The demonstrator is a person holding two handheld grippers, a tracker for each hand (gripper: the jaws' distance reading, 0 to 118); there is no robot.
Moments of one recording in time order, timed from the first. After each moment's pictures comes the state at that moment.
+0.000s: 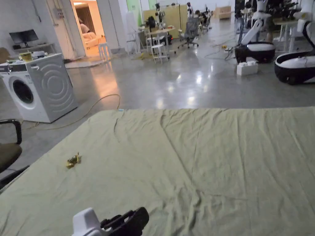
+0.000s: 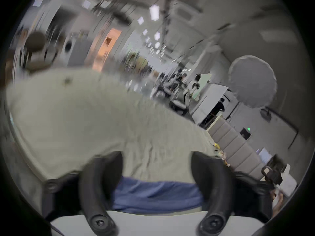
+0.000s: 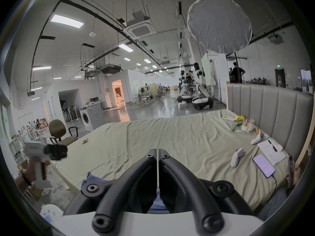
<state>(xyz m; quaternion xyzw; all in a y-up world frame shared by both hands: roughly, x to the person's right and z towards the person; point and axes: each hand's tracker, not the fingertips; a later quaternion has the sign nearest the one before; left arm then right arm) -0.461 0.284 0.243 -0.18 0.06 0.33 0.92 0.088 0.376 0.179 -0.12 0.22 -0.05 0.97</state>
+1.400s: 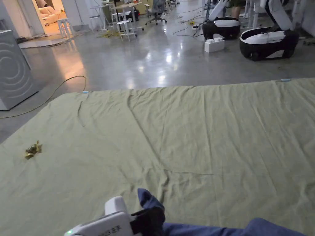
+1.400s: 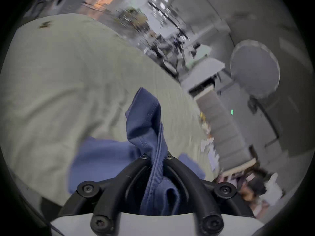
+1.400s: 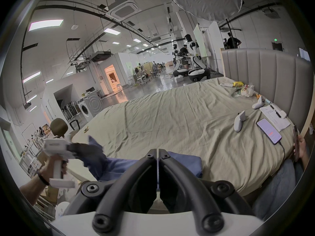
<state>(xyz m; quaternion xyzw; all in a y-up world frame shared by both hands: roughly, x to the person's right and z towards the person) -0.362 0.236 0.133 -0.33 -0.07 0.35 0.87 0.088 0.351 0.179 -0.24 0.22 -0.09 0.94</state>
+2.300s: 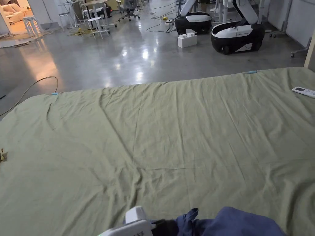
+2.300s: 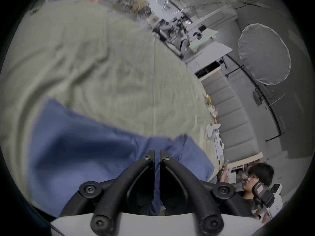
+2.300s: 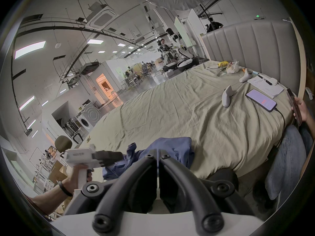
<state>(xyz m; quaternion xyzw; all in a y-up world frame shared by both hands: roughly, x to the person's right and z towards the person) -0.281 0.172 0.099 -0.40 -0.08 0.38 0.83 0.136 0.319 0.202 -0.27 0.19 -0.18 0.93</state>
